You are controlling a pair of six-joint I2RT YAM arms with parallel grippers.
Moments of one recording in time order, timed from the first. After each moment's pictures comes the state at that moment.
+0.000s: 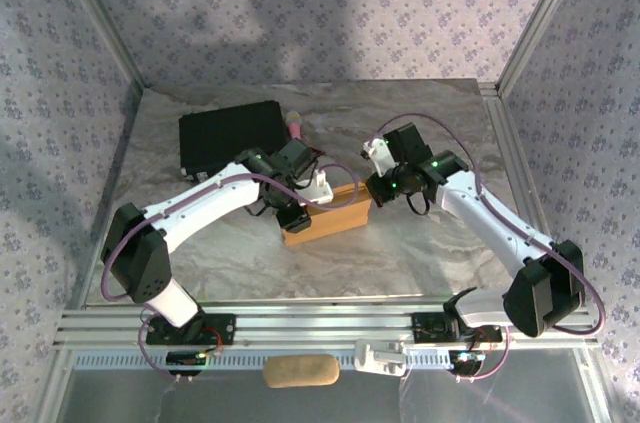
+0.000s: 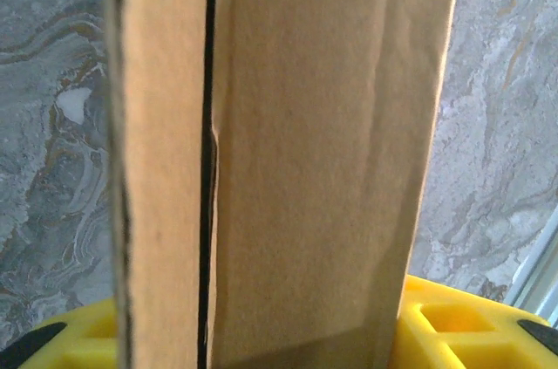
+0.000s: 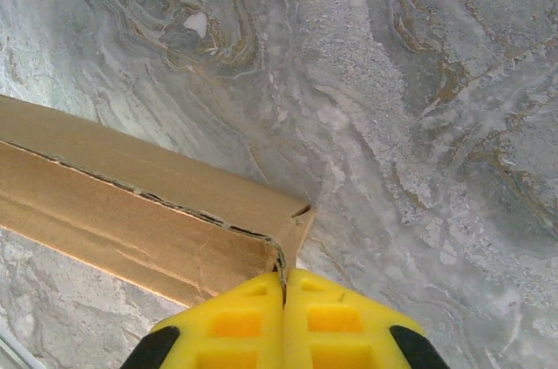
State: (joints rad) left arm -0.80 1.59 1.32 -1.02 0.10 0.38; right arm 0.51 1.34 1.14 -0.80 -0.17 -0.06
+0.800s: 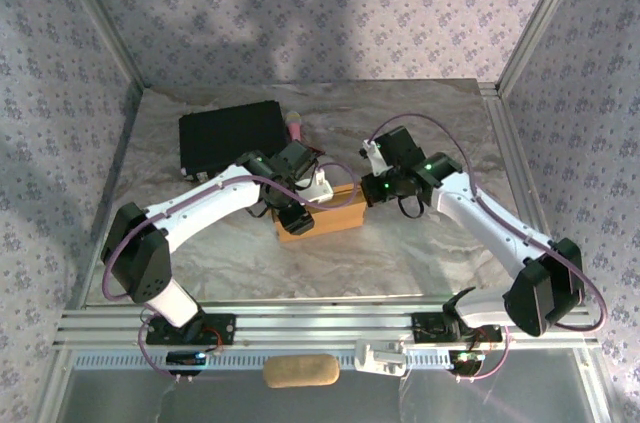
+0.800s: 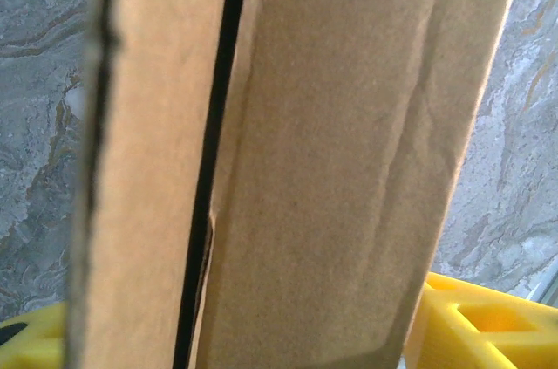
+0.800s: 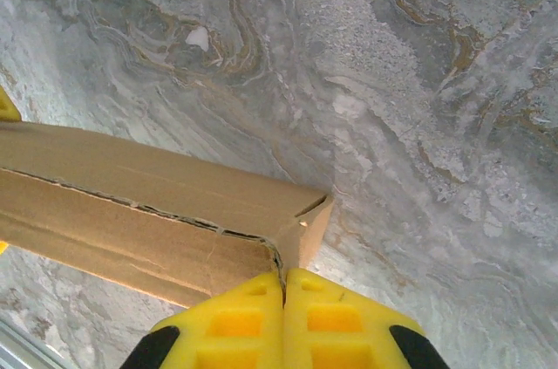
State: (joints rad) left arm -0.80 1.59 1.29 -0.97 0.08 0.33; right arm 0.58 1.35 1.15 -0.80 -0.12 0.18
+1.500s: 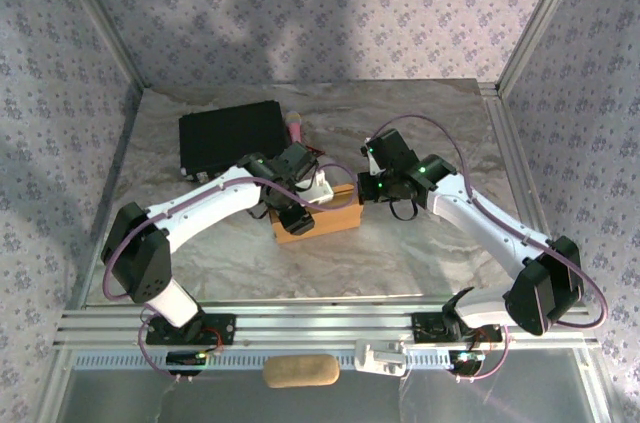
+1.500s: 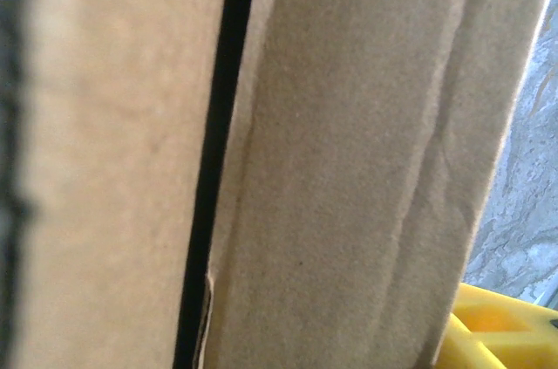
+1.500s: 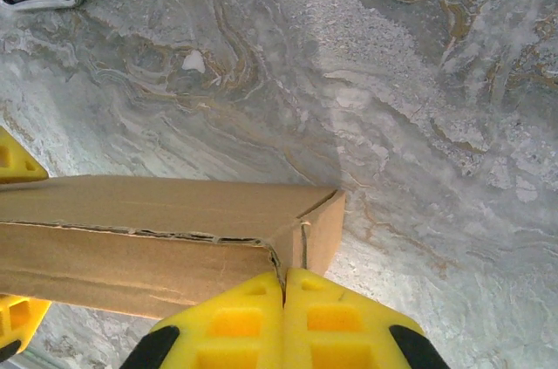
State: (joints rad) left arm -0.81 1.59 1.27 -0.95 0.07 0.32; right arm 0.62 1.35 1.16 -0.79 -0.06 0.42
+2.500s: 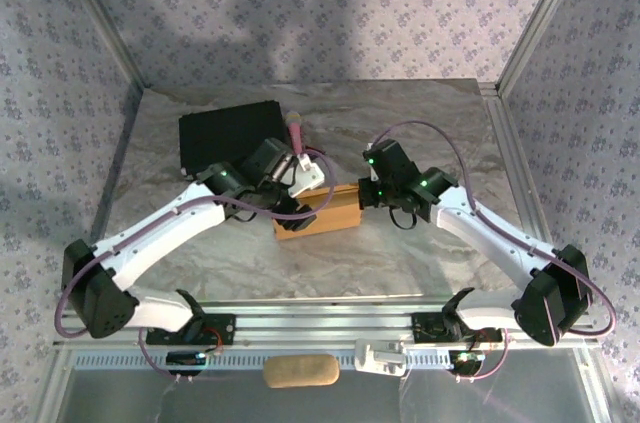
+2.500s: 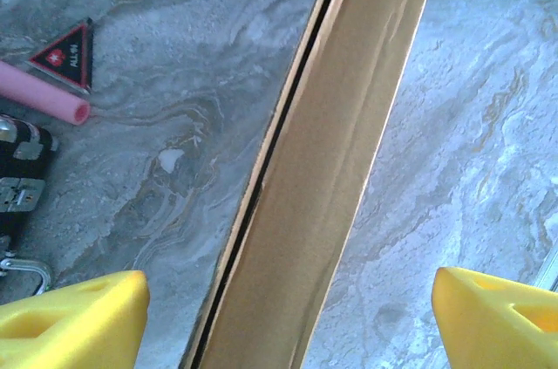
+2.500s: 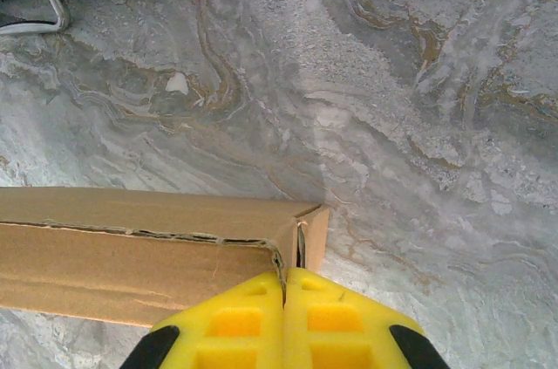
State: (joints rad) left arm -0.82 1.33 1.21 -0.84 0.05 0.18; right arm 0.67 1.29 1.06 -0.70 0.05 0.44
